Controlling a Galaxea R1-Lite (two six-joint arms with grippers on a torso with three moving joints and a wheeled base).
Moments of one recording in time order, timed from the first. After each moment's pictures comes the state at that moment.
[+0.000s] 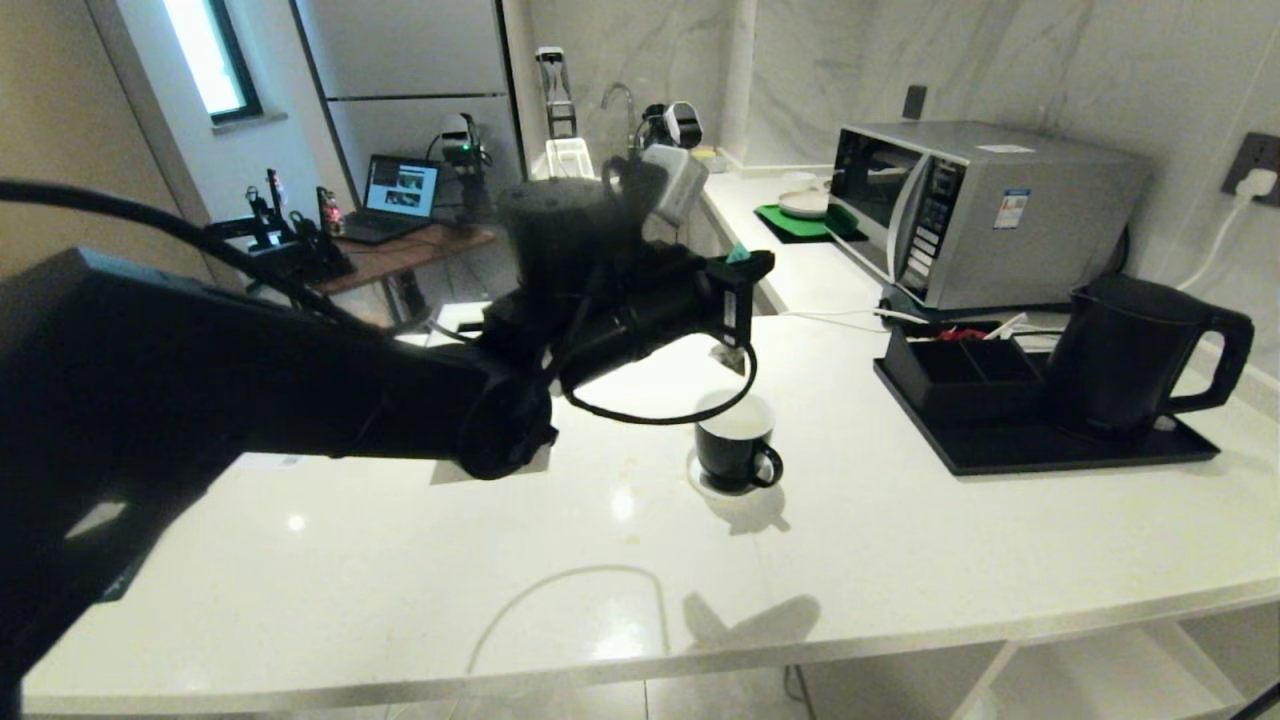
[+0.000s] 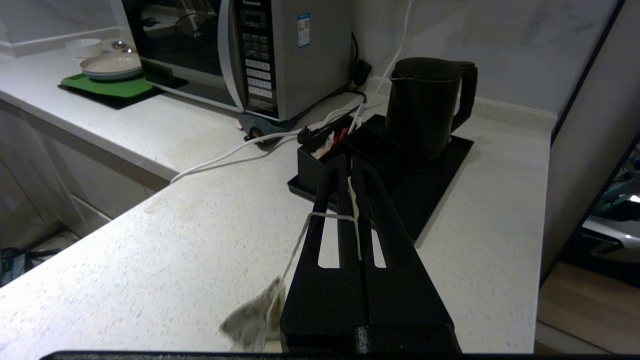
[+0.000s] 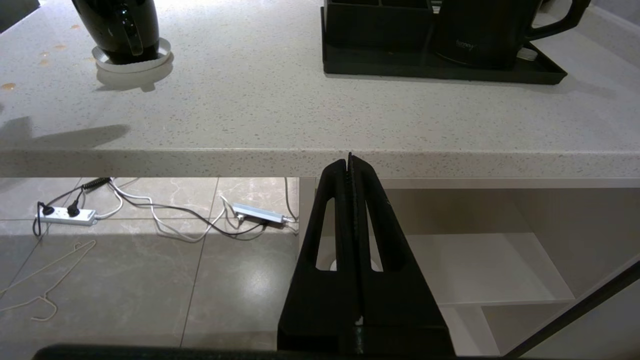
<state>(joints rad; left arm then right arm) -0.67 2.09 -1.41 -0.81 -0.27 -0.06 0.00 0.00 0.00 0.03 0.01 -0.06</state>
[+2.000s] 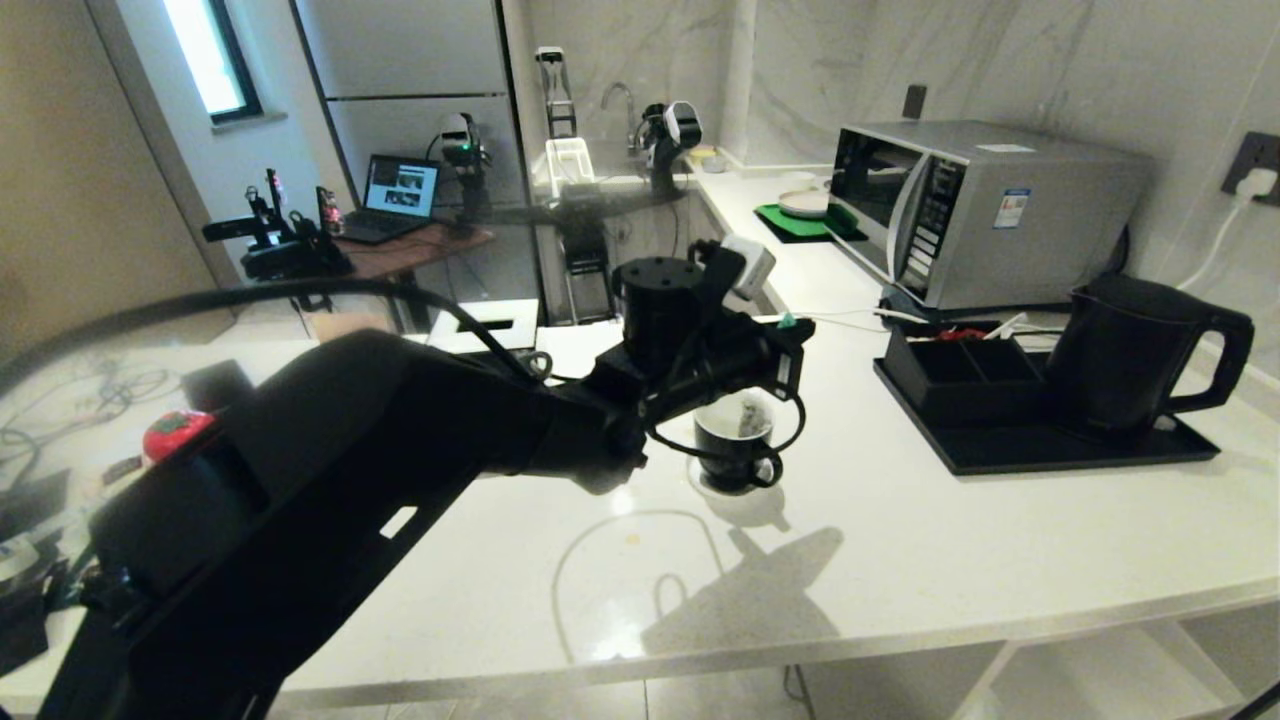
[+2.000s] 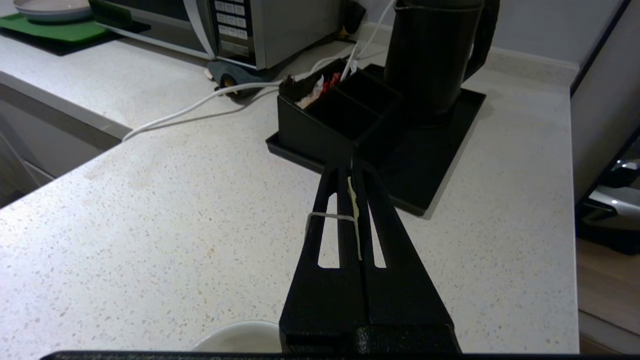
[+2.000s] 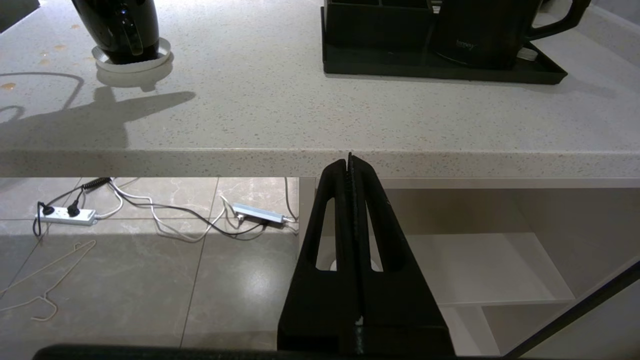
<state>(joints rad) -0.70 2.35 -1.63 -0.76 -0.28 -0.06 0.00 0.00 -0.01 0.03 0.01 -0.06</state>
